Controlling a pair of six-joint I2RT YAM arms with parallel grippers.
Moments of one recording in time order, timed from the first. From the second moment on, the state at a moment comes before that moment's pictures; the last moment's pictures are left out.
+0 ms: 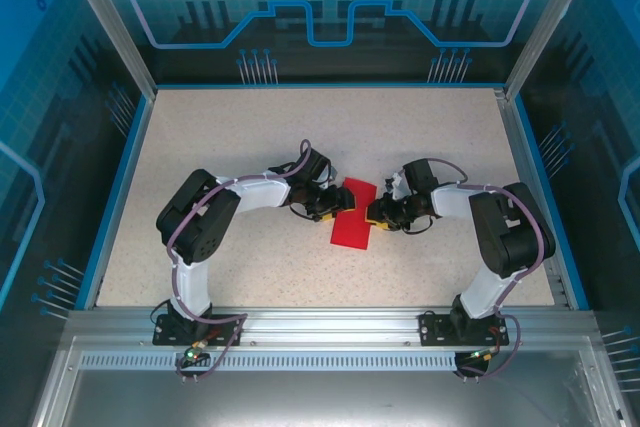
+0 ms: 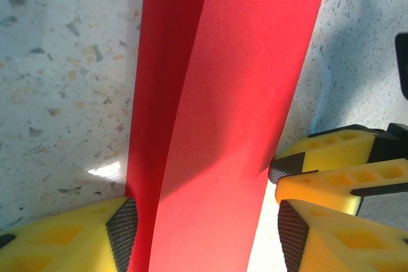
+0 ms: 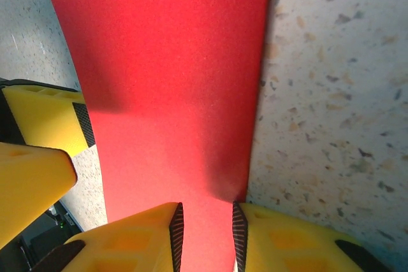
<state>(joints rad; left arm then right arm) -0.60 1.94 1.14 -0.22 0.49 -0.85 0.26 1.71 0.75 -0.22 -0.68 0.58</state>
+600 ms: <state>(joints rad) -0.60 1.94 1.14 -0.13 0.55 -0.90 0.26 1.68 0.75 -0.23 -0.67 0.58</state>
